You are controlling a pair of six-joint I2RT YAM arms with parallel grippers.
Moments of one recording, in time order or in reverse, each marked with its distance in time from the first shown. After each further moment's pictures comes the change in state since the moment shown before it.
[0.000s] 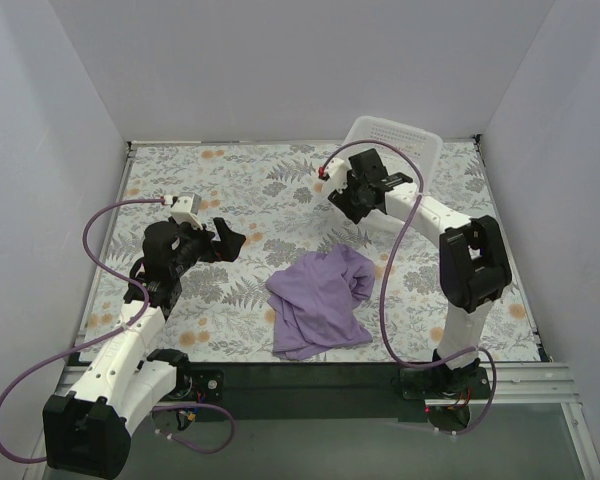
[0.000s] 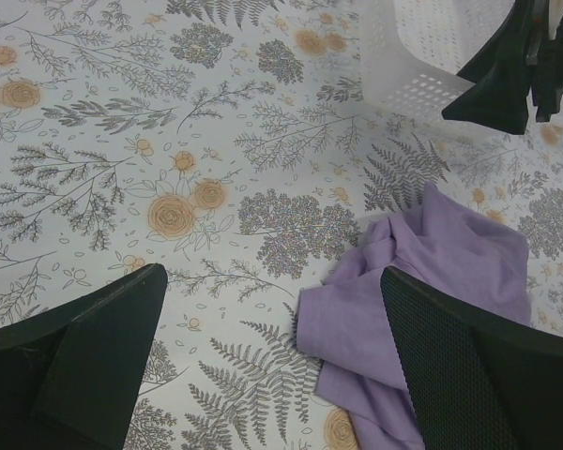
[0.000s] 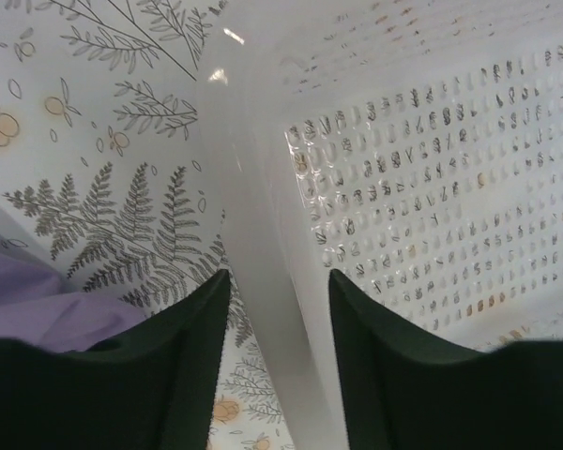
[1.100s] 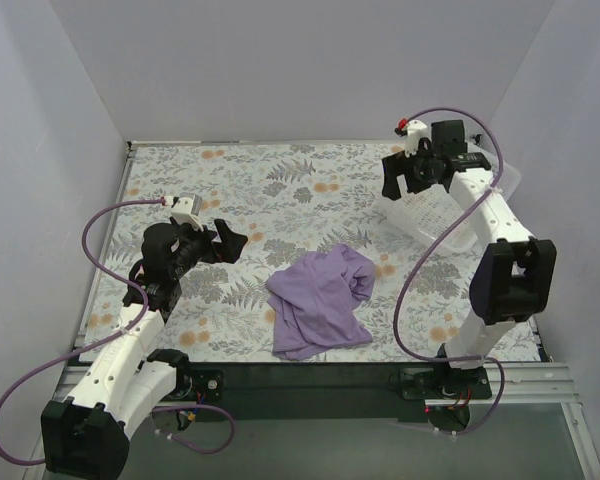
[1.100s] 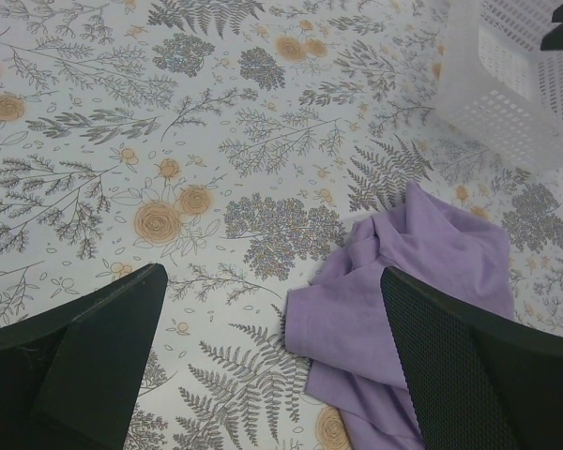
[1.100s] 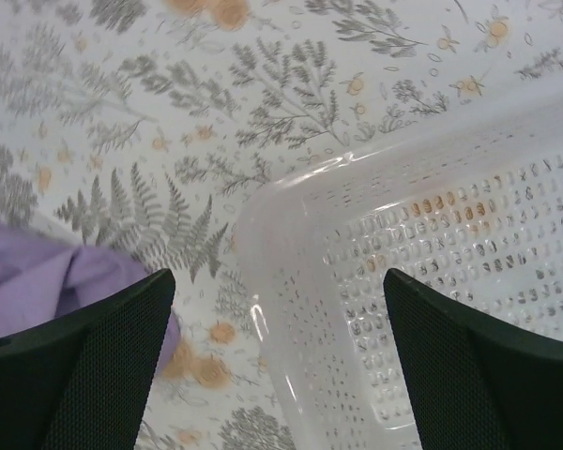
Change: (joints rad) left arm -0.013 -0.028 0.000 0.000 0.018 0.000; right arm -0.359 -0.198 0.046 -0.170 -0.304 0.170
